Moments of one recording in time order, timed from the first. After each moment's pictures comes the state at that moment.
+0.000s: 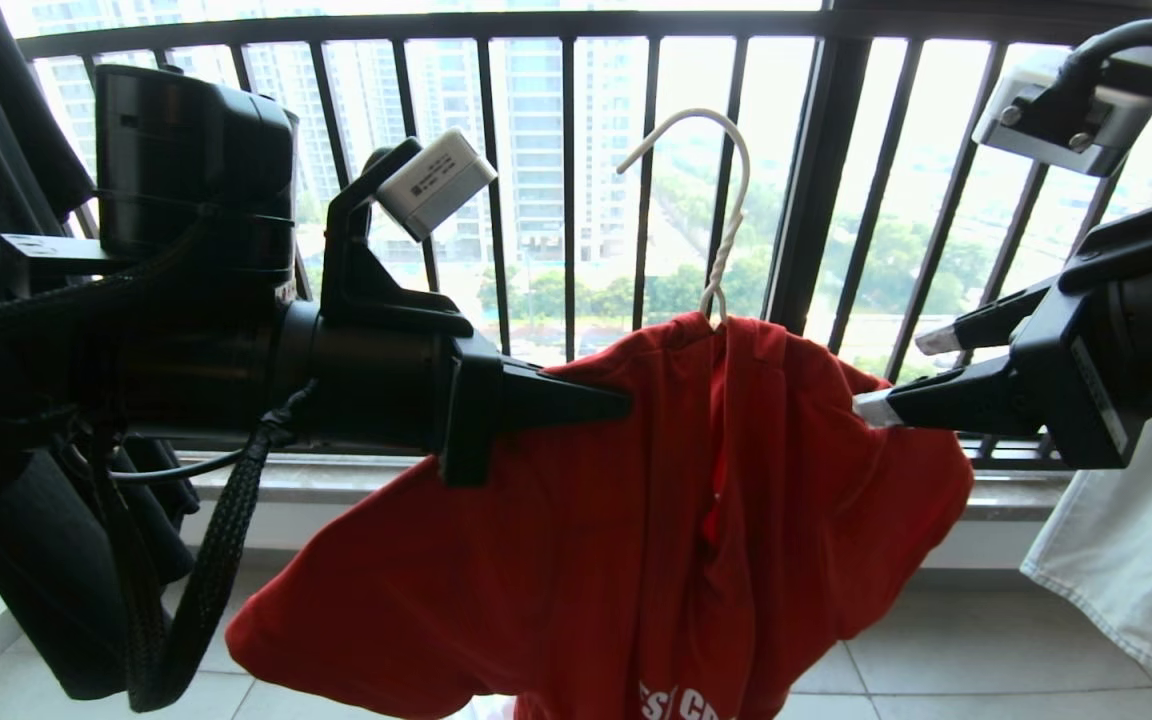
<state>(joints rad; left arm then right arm) -0.63 1.51 -1.19 -0.08 -0.67 -0.08 0.67 1.46 -1.66 0.82 -0.14 -0.16</state>
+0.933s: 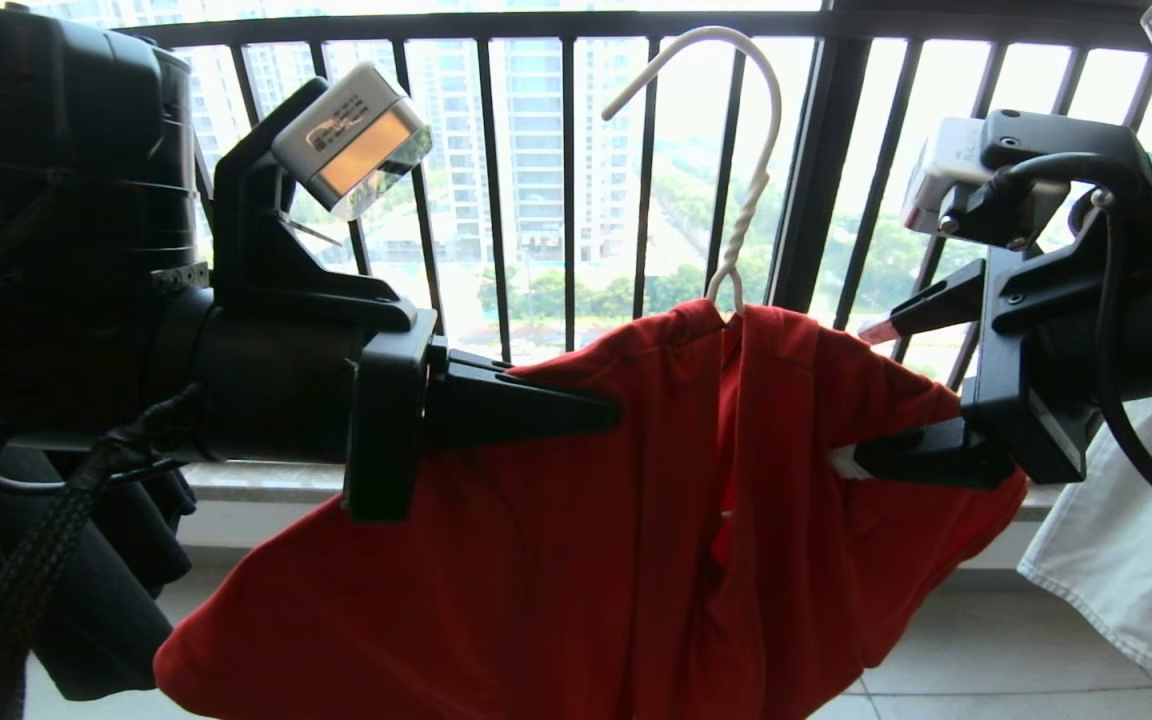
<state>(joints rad) -0.63 1.42 -1.16 -0.05 -0.76 -0.07 0.57 1.51 -1.64 0.78 0.07 -0.53</state>
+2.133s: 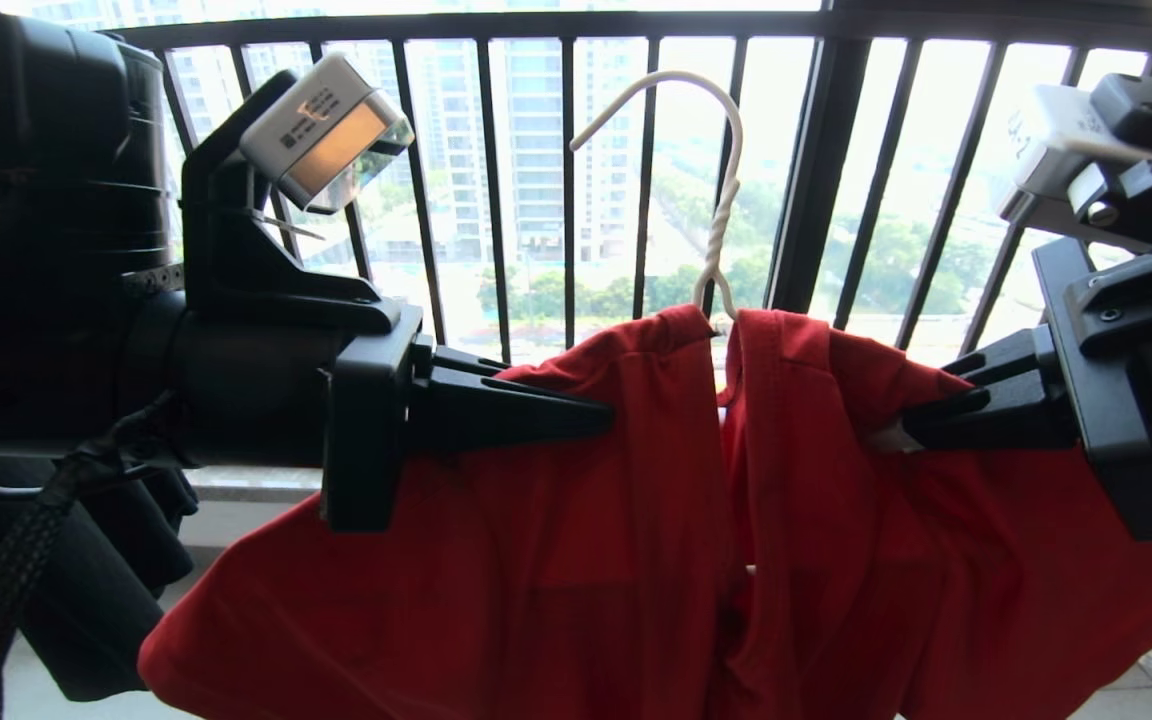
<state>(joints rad) -0.63 1.40 -1.14 -0.06 -0.76 -0.04 0.65 1.44 -1.63 0.83 0.15 -0.52</state>
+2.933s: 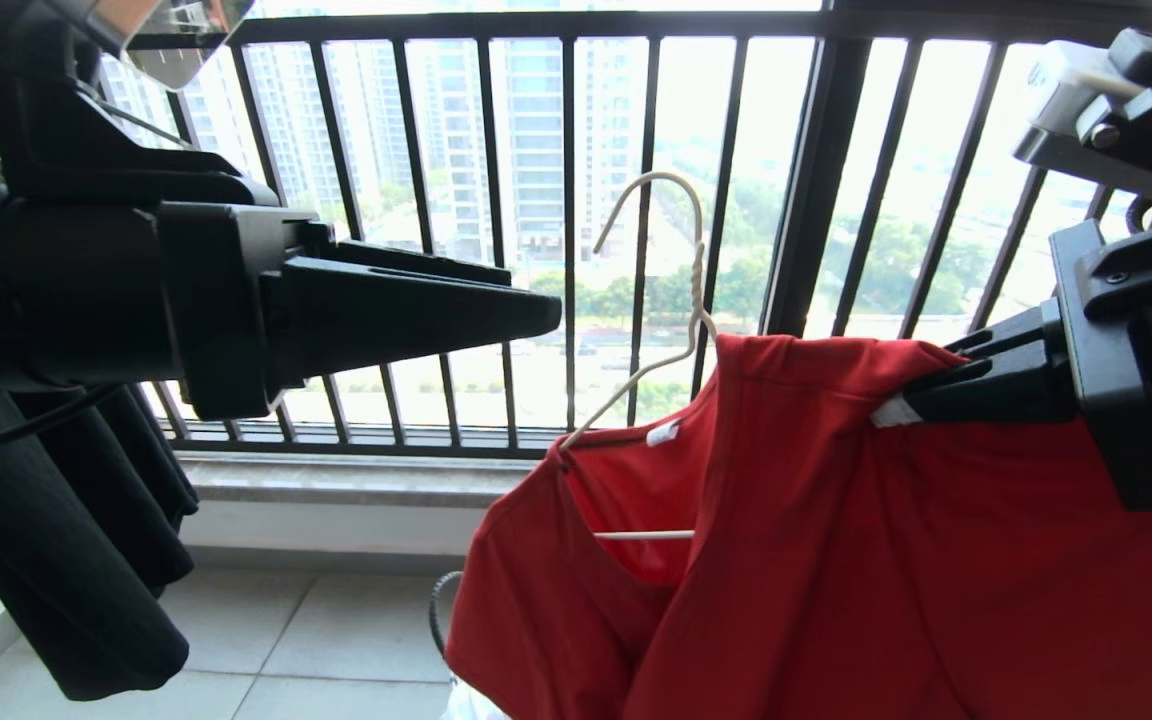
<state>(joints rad) -0.54 1.32 -1.20 -0.06 -0.74 -0.12 0.62 1.43 -1.62 0.77 0.15 -0.39</state>
